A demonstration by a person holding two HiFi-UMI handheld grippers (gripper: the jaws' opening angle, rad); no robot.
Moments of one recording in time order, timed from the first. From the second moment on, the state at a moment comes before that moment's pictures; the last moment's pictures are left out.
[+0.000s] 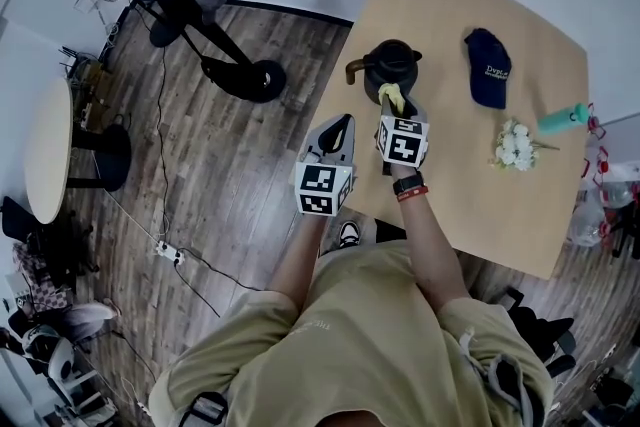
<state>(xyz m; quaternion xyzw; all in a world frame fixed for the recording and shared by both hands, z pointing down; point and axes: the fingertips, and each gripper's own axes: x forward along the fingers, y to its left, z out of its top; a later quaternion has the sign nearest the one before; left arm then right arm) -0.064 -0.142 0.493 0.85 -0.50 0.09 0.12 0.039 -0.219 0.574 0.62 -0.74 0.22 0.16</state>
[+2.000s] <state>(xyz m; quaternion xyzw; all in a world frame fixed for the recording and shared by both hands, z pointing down) -0.035 -0.158 0.514 0.85 -0.50 0.11 0.14 0.122 -0.238 0.554 0.65 -0.72 0.22 0.09</state>
